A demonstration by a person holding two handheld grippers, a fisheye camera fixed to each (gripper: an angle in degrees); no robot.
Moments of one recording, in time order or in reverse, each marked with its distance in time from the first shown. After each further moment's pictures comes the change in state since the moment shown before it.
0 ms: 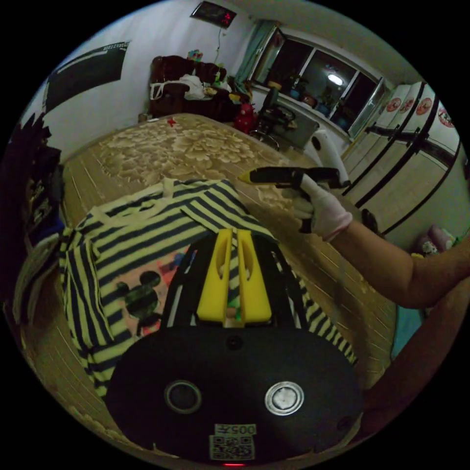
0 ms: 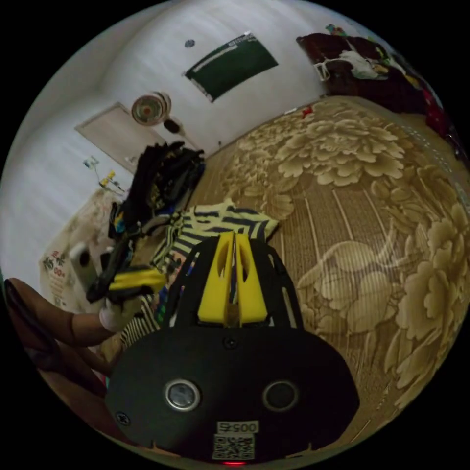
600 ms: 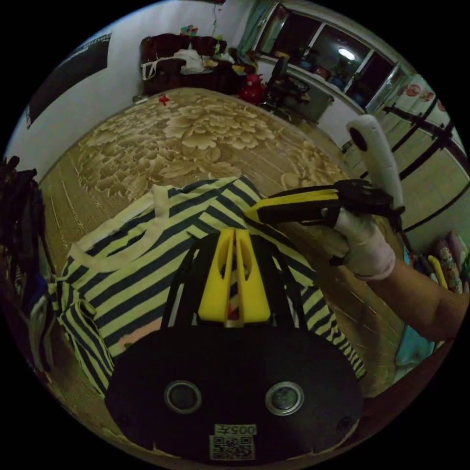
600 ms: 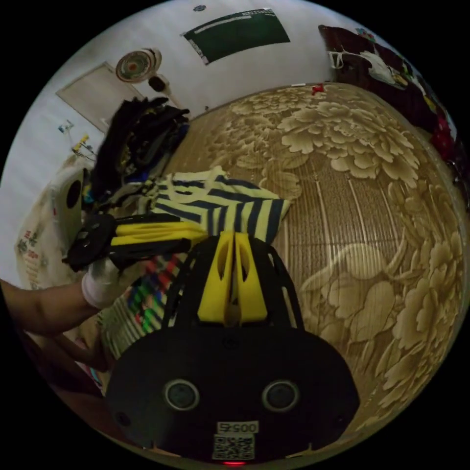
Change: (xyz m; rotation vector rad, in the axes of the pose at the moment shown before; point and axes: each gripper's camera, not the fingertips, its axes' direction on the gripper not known) left arm 0.014 0.063 0.040 -0.112 -0.041 0.042; right arm 0.031 0.094 0.055 -0.165 0.138 -0.061
